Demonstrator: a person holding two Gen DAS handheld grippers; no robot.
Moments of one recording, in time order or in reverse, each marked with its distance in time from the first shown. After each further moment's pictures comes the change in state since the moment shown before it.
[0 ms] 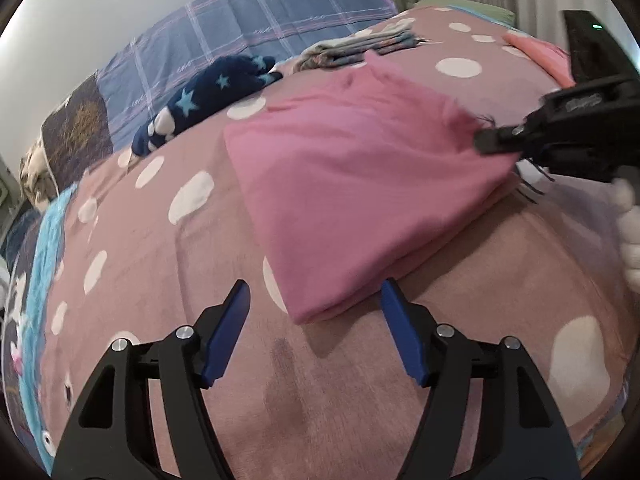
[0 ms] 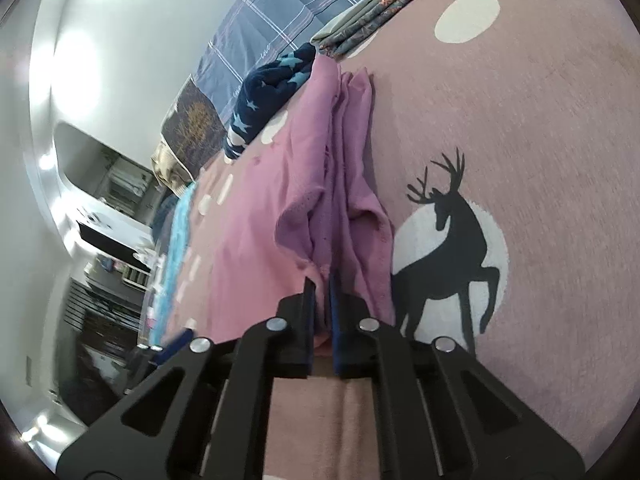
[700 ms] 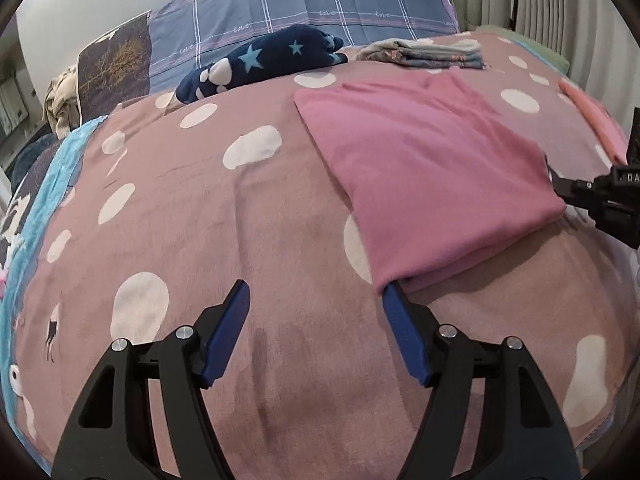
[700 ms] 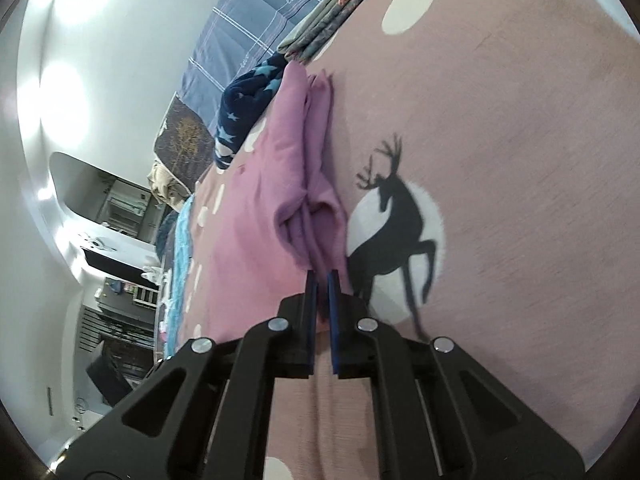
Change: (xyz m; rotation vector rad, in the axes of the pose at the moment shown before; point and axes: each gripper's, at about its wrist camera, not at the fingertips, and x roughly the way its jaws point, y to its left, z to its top) left arm -0.003 0.054 -0.020 -0.219 0.029 0.018; right arm -0.015 -0.023 -0.005 0.078 -0.006 -0.031
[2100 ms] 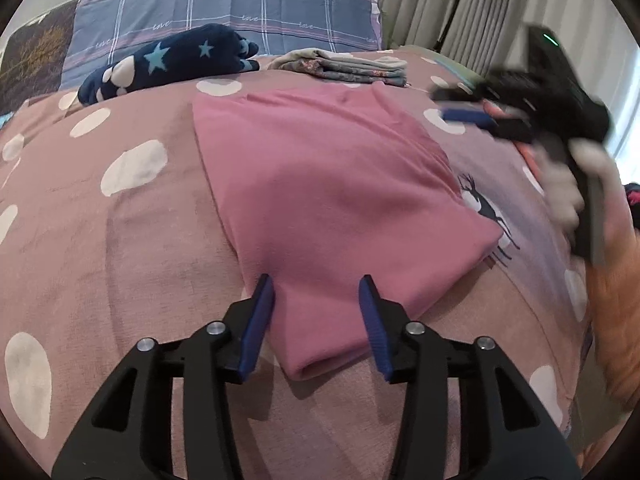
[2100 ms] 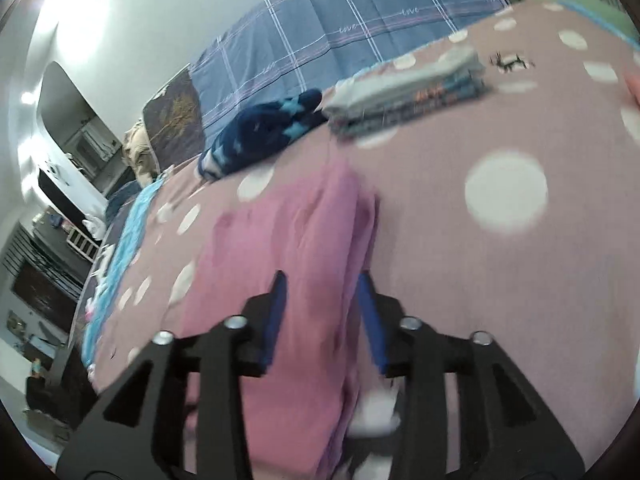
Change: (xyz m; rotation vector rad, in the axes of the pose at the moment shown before) left arm 0.045 -0.017 0.018 0.021 -0.051 -0.398; right arm 0.035 0.077 0.099 -0.363 -0.074 -0.199
